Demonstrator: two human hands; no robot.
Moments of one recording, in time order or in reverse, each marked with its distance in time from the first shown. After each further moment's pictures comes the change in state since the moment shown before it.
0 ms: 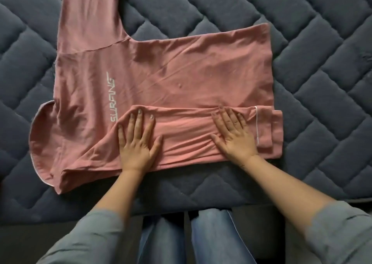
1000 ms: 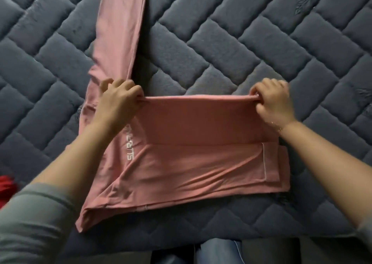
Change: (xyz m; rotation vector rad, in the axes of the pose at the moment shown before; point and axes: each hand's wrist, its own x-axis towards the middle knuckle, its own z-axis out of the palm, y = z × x) left_hand 0.179 -0.016 -0.176 0.165 0.197 0.395; right_hand 0.127 0.071 -0.133 0.083 0.323 0.094
